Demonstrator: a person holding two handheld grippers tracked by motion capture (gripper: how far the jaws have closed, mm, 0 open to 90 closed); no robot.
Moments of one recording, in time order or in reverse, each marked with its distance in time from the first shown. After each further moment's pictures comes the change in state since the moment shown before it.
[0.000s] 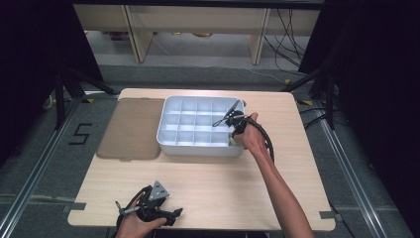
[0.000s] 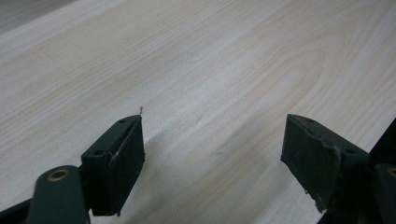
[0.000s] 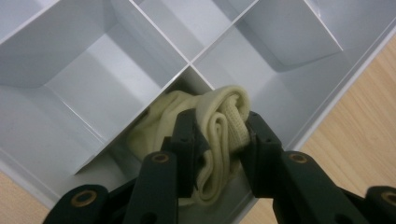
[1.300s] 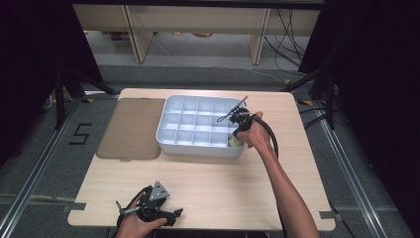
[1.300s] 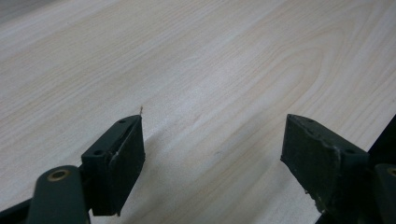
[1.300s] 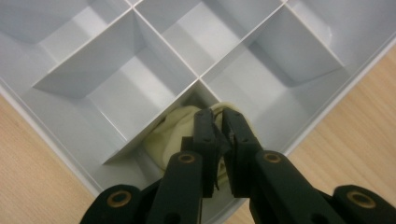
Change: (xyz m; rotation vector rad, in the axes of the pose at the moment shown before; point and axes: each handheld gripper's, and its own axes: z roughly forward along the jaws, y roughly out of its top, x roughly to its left) left arm -0.001 -0.001 0.001 0.007 0.003 -0.014; right arm -0.009 -0.006 -0.015 -0.075 0.127 0.059
